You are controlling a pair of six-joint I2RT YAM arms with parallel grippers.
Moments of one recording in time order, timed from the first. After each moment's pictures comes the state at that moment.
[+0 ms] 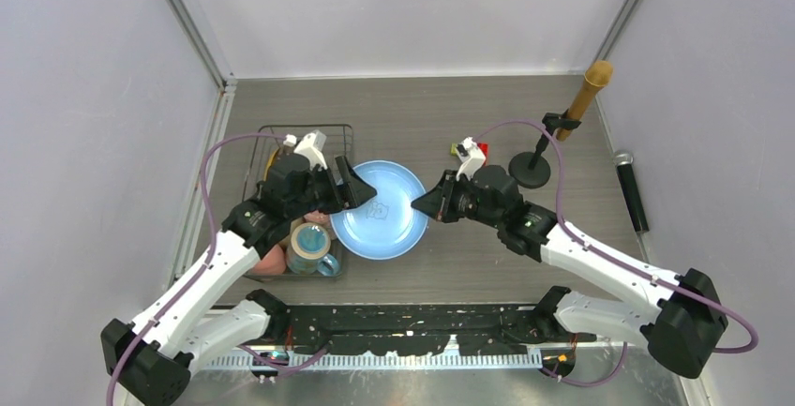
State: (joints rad) left arm -0.55 0.91 0.83 -0.40 0.15 -0.72; right arm 0.77 1.06 0.71 -0.01 -0.13 0.76
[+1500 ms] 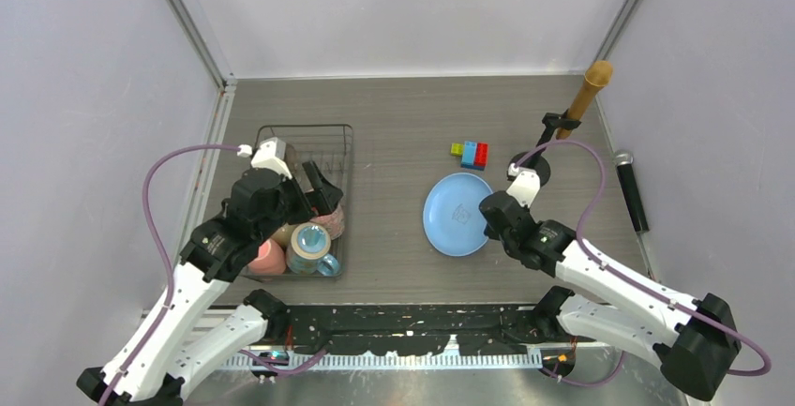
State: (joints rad) left arm -0.55 0.71 0.93 -0.73 -0.14 -0.67; right arm 0.76 0.89 0.60 -0.55 0.60 0.79
